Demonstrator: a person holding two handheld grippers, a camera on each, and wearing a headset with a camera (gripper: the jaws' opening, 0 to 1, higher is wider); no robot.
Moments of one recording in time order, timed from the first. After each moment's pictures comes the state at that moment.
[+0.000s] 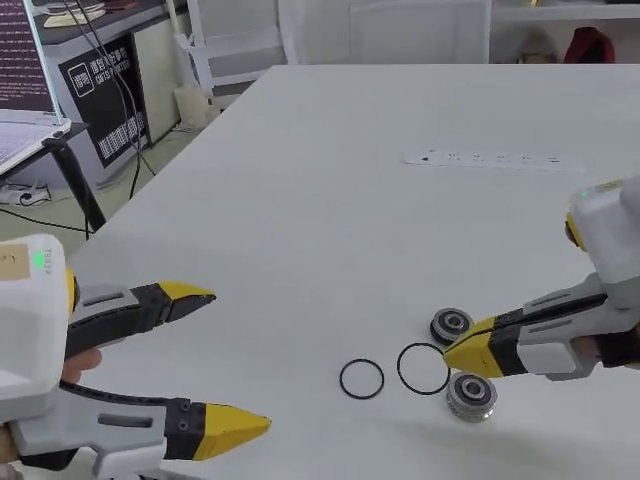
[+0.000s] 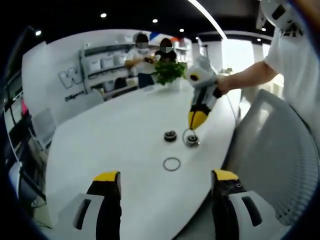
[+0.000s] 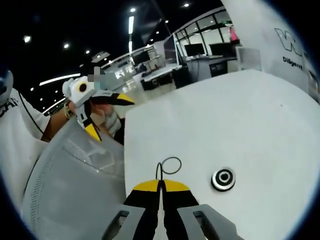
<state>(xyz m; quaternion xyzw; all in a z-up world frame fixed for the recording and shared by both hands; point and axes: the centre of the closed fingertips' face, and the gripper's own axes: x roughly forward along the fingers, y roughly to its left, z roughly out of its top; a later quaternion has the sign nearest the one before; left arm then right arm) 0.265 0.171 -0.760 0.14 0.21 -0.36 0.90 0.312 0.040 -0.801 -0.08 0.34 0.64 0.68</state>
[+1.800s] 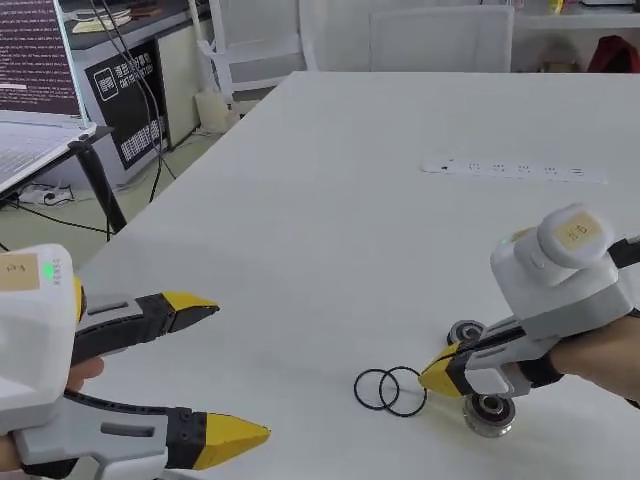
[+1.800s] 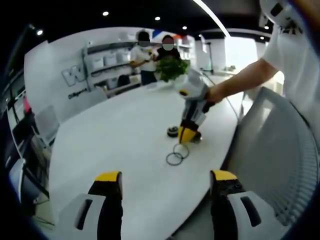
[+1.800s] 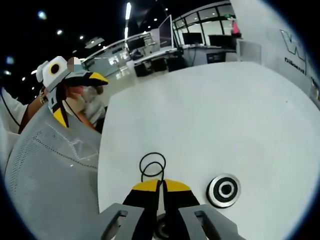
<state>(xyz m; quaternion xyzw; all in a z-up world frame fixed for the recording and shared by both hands) 0.259 0.183 -0.762 0.14 0.22 -0.34 0.90 0.338 0.066 -0.855 -0.14 0.37 0.61 0.68</state>
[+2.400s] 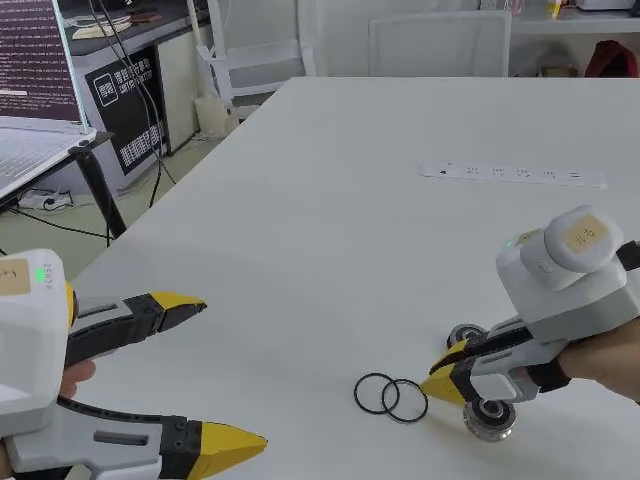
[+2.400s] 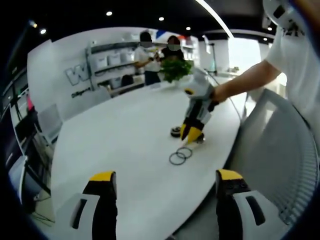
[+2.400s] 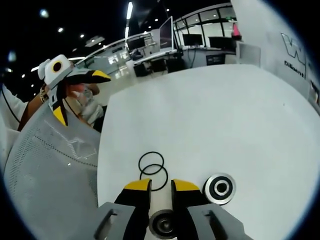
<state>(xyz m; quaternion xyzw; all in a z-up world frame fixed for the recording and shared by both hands) 0.260 0.189 -0.760 0.14 0.22 -0.33 0.91 0.337 0.060 -0.848 -0.15 0.36 0.61 0.69</state>
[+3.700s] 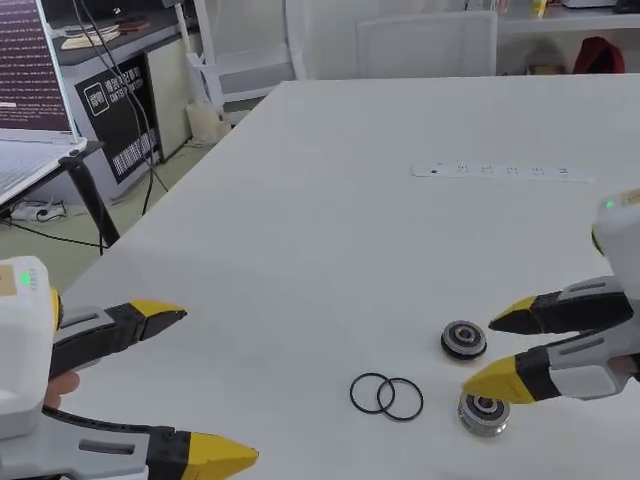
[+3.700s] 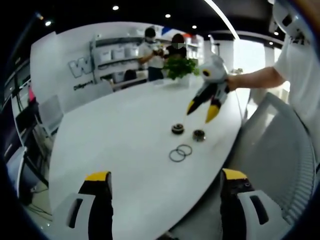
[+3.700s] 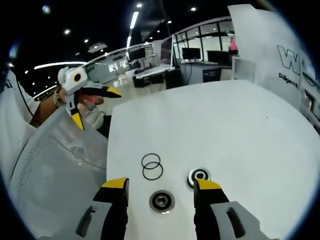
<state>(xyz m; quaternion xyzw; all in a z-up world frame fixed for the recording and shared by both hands) 0.257 0.194 -0.763 0.12 0.24 -0.32 0.91 0.337 0.012 -0.798 -0.14 0.30 0.60 0.72</state>
